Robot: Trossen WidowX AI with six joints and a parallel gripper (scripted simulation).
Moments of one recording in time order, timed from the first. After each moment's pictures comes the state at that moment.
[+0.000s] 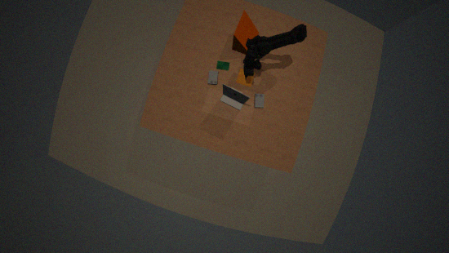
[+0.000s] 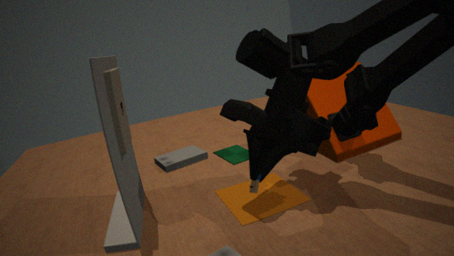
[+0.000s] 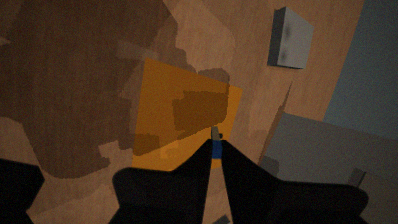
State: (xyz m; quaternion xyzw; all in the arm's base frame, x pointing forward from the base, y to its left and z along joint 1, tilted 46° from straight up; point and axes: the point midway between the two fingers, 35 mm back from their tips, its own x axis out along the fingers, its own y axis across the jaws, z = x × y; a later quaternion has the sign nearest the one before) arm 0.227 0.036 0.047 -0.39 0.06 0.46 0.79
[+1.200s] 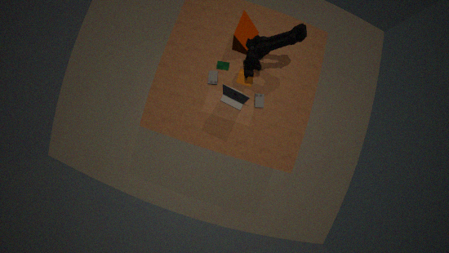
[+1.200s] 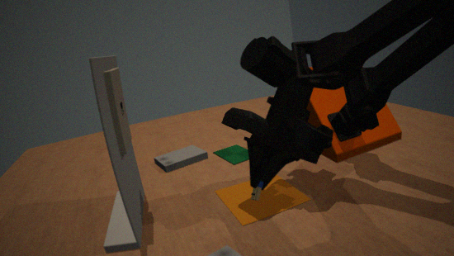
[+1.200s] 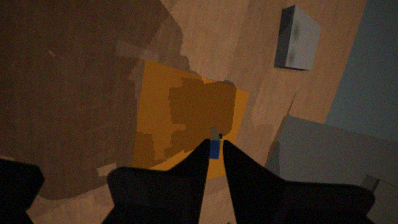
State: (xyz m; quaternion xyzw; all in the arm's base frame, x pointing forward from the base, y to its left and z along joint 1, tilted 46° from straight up) arm 0.227 0.047 0.041 -0.39 0.06 0.46 0.79
